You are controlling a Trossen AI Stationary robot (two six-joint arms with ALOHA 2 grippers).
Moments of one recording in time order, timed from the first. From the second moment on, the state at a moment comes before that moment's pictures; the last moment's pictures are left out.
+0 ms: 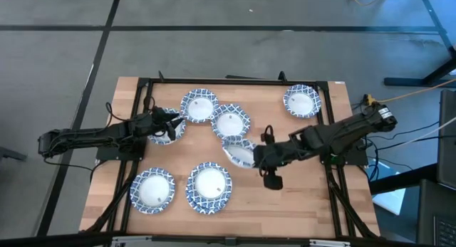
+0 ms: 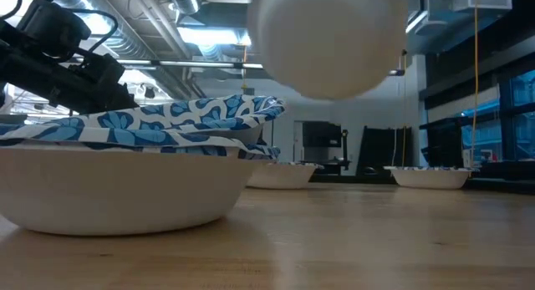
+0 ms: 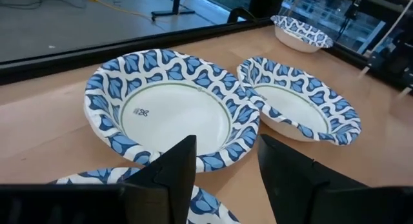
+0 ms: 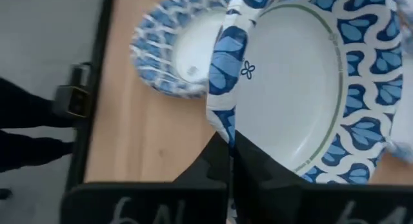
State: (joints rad) left arm 0.29 0.40 0.01 0.06 -0.32 -0.42; right arm 0.36 1.50 1.39 -0.78 0.10 0.34
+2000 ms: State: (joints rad) left arm 0.29 0.40 0.01 0.03 -0.11 -0.36; right arm 0.34 2.15 1.83 -0.69 -0.11 0.39
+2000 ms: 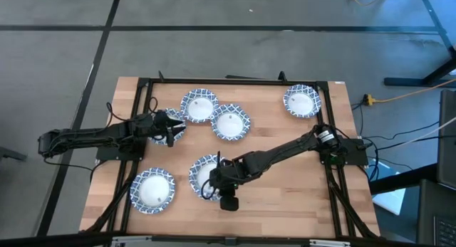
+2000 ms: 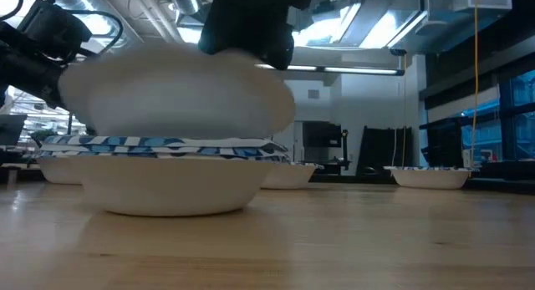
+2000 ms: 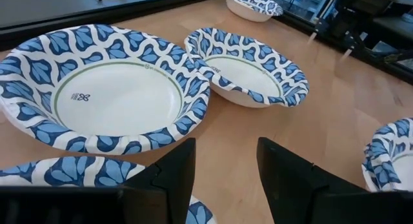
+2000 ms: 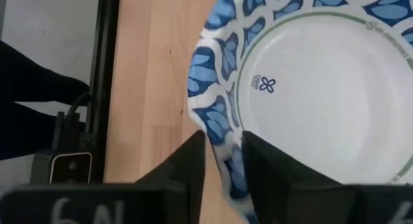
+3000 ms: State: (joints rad) left arm 0.29 0.40 0.01 0.02 -0.08 -0.36; right arm 0.30 1.68 1.43 -0.92 0.35 0.47
